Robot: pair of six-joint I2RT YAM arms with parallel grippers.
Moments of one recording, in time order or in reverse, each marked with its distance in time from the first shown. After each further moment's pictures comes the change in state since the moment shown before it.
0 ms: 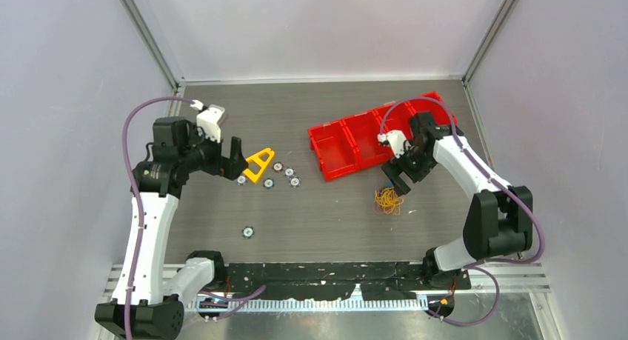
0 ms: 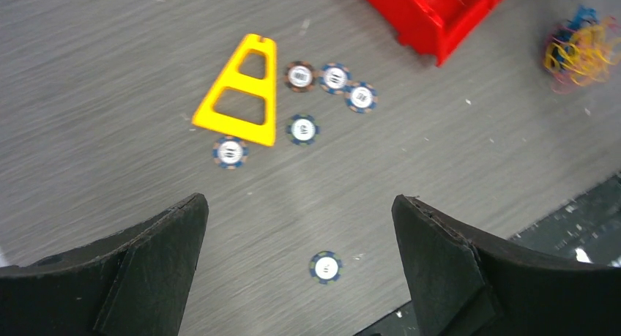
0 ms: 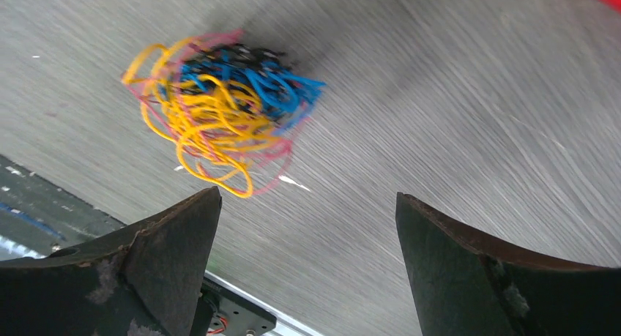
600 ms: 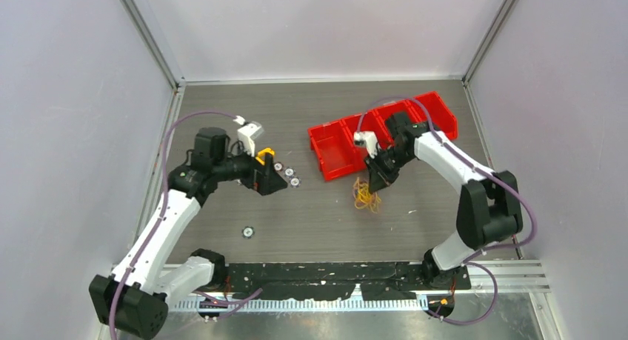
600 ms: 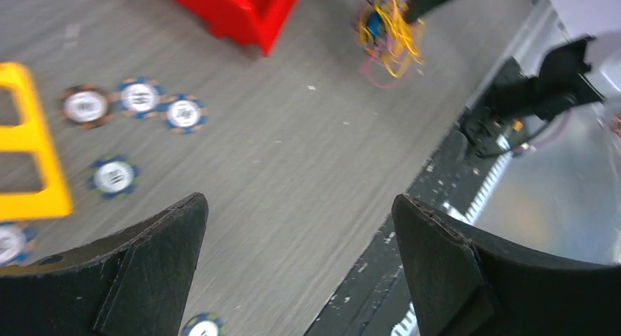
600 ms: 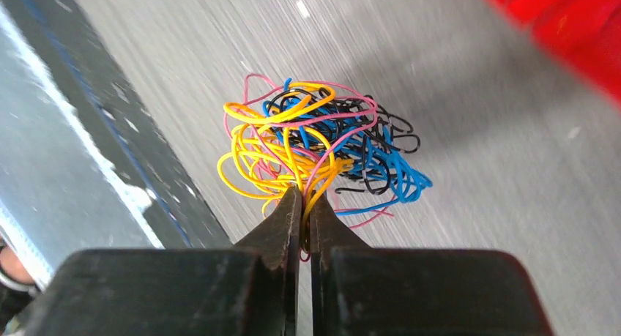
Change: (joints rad) left arm -0.233 0.002 -0.254 0.276 0.234 -0.229; right arm 0.161 0.156 0.032 -0.004 -0.364 0.041
